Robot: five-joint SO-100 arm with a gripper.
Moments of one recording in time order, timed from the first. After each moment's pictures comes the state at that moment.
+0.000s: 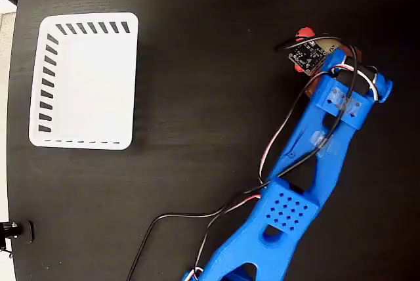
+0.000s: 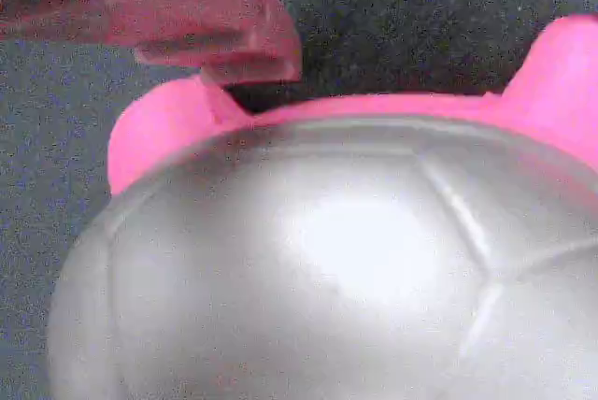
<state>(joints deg) 34.2 17.6 4.1 99.1 12.2</state>
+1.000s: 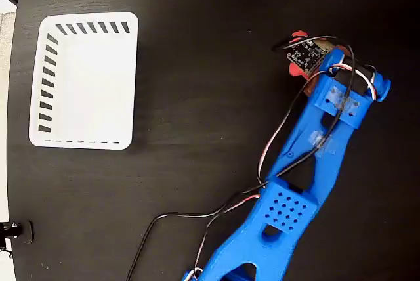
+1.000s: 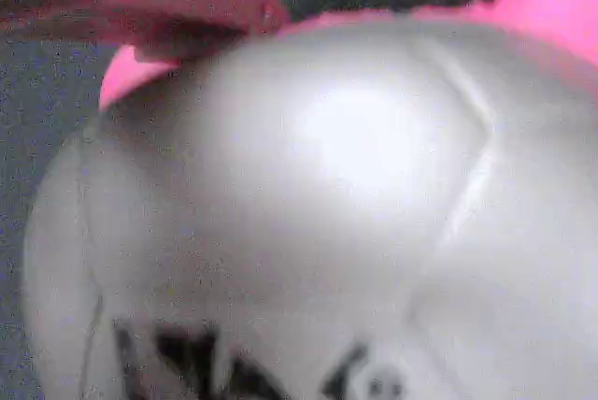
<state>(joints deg) 33.4 17.1 4.0 99.1 12.0</state>
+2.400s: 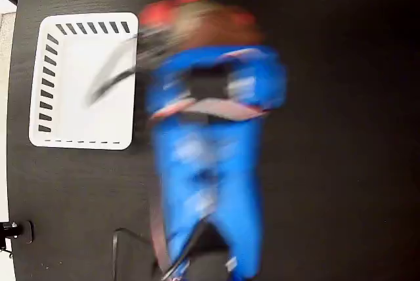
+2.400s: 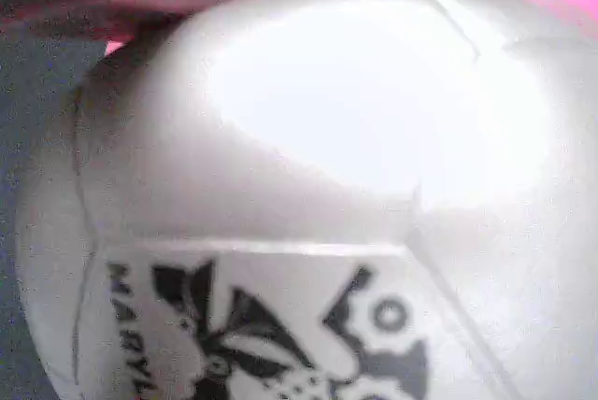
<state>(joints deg) -0.5 78.3 49.5 98.8 20.0</state>
